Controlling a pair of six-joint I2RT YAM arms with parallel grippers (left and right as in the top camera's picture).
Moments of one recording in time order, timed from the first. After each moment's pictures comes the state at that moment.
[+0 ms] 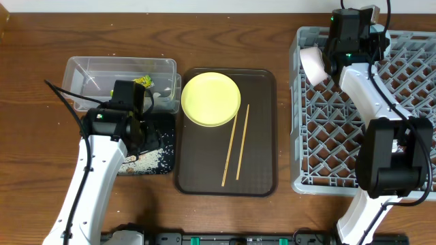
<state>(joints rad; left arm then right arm) -0.09 1.31 1.09 -1.19 -0.09 -0.44 0.06 2.00 1.51 -0.15 1.09 -0.31</state>
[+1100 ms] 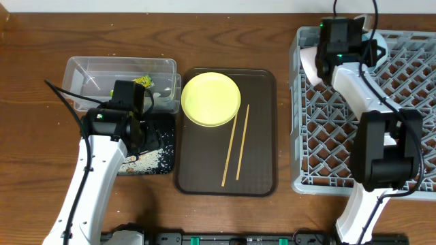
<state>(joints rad) -0.09 1.31 1.09 -1.20 -0.09 -0.44 0.09 2.07 1.52 -0.29 1.21 -0.22</state>
